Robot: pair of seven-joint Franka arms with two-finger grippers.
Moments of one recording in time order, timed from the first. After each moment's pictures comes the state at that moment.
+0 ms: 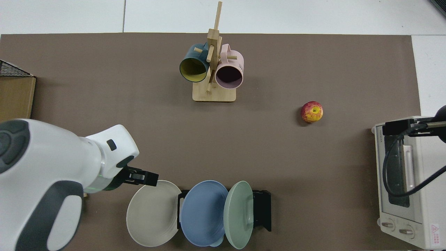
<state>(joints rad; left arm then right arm) -0.01 -0.26 -0.30 -2.06 -0.24 1.71 -0.02 0.06 -0.15 -0.05 -1.75 -0.02 1.65 0.02</state>
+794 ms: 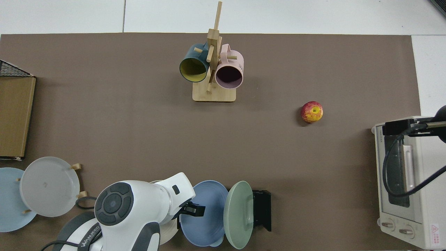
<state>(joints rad) -0.01 -0.33 -0.56 -2.45 -0.52 2.08 0.01 0.06 -0.15 -0.05 -1.75 -0.02 1.65 0.02</state>
